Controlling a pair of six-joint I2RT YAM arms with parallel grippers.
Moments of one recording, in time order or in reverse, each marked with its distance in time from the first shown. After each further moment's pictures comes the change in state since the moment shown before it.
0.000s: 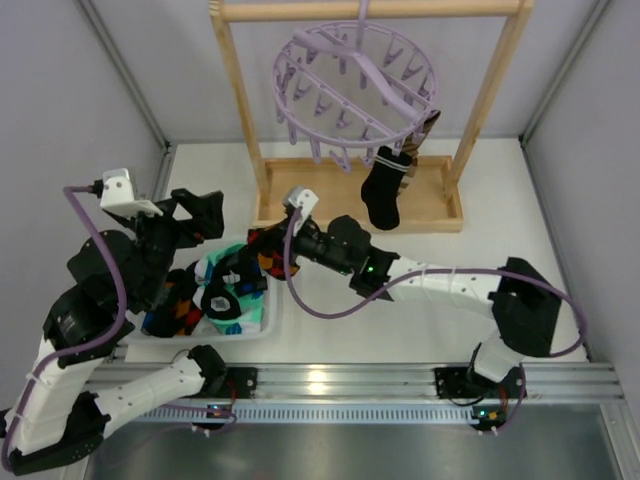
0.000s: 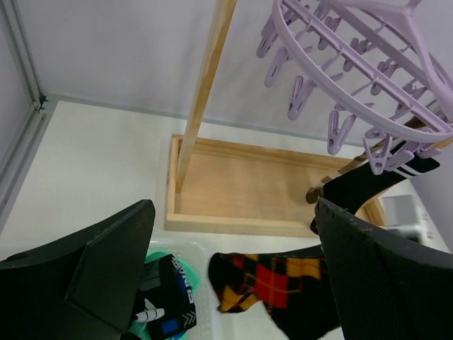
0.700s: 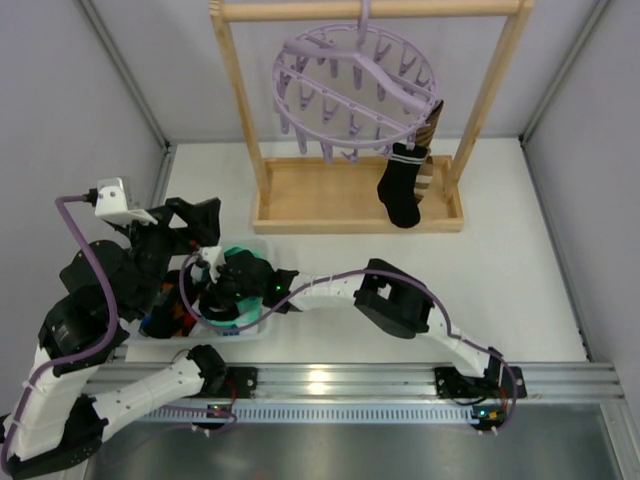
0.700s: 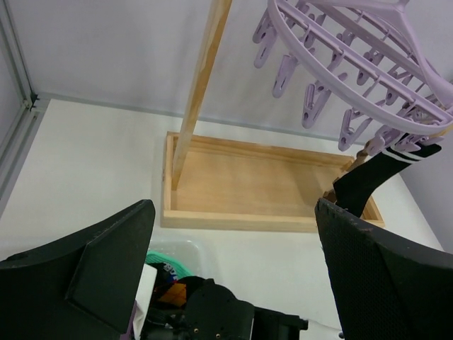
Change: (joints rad) left arm 0.000 -0.068 -0.040 -0.003 0.031 -0.005; right arm 0.140 0.811 0.668 -0.190 -0.206 0.083
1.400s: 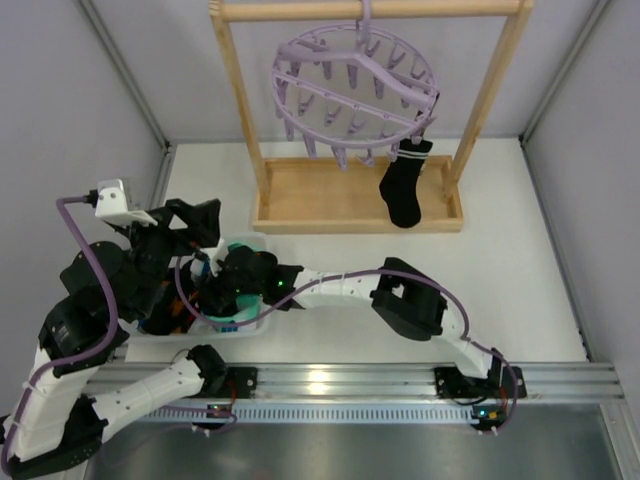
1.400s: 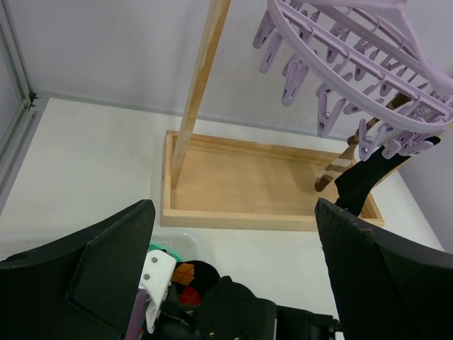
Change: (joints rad) left arm 0.000 -0.004 -0.008 0.000 0.007 -0.002; right arm 0.023 -0.067 0.045 -0.202 0.189 -0.013
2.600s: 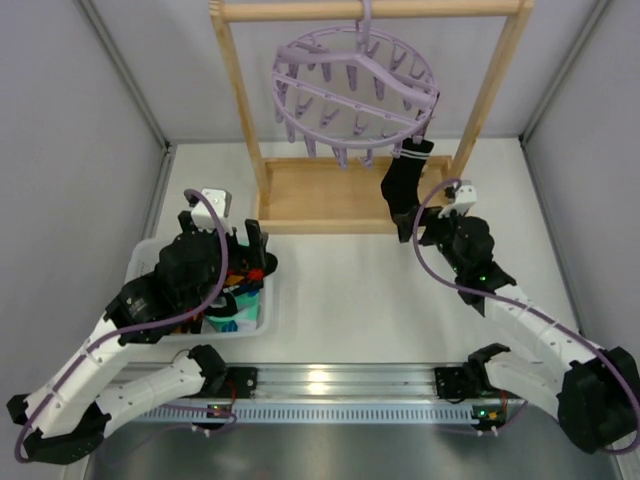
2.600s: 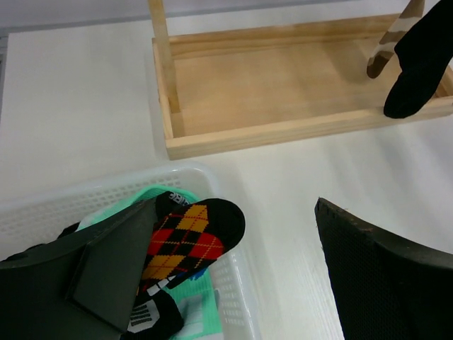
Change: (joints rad) left arm 0.000 0.051 -0.271 0.000 0.123 0.048; right arm -0.800 -1.328 -1.273 0.157 0.086 0.111
